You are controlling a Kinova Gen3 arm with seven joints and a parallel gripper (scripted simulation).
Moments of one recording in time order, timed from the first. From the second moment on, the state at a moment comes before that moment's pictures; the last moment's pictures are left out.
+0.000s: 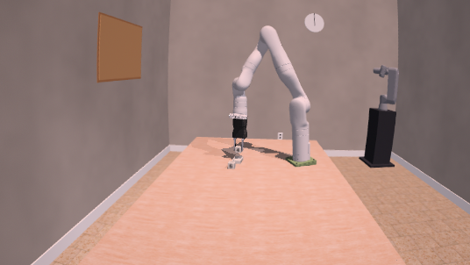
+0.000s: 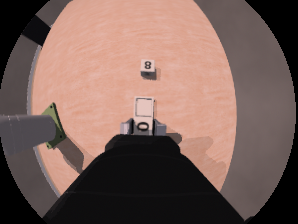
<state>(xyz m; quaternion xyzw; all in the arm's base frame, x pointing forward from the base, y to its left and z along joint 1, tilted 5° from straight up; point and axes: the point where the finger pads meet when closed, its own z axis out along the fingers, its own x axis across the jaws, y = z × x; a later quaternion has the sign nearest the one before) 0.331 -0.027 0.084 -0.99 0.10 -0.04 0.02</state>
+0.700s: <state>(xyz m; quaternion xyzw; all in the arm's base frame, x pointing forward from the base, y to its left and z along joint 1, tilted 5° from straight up) 0.332 -0.028 0.082 -0.99 0.11 -0.04 0.02</state>
